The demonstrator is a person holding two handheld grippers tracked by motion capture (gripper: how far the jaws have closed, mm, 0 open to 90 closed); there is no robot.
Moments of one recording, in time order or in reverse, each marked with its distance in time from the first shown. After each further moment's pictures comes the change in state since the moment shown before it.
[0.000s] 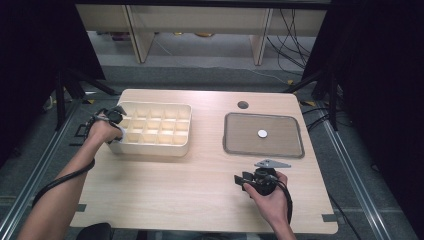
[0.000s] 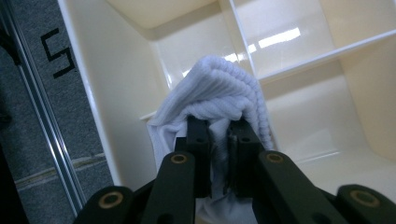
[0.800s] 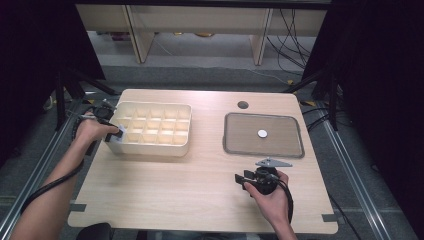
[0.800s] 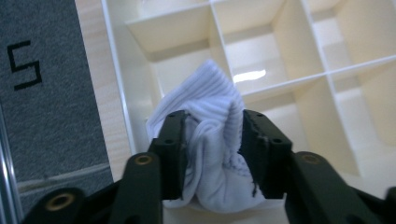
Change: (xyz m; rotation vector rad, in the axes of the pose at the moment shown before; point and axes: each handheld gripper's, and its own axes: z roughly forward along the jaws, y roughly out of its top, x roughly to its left) left arm 0.012 -0.012 -0.029 -0.169 -0.122 -0.168; right arm -0.001 0.002 -0.002 -0.009 -0.013 -0.001
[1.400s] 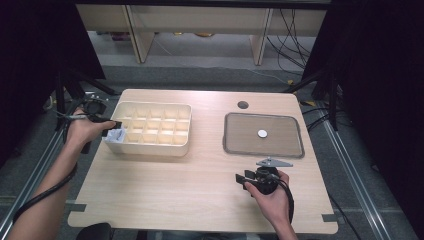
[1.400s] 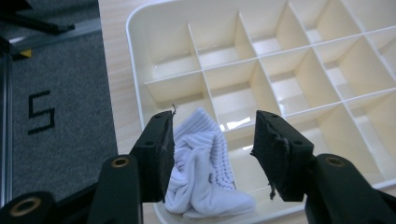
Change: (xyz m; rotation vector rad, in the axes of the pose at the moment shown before) left arm -0.006 -0.007 -0.042 -0.218 0.013 0.037; right arm -0.002 0.001 -0.002 -0.002 -0.005 0.003
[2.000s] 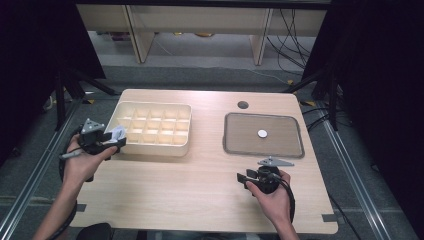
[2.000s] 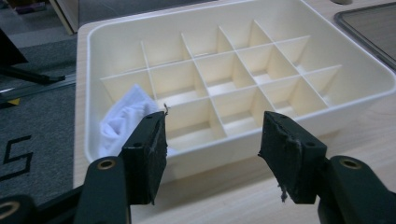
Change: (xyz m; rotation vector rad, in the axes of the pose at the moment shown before) left arm -0.051 -0.075 -0.036 -0.237 -0.053 0.021; right arm -0.005 0.000 0.001 -0.003 -0.019 -0.002
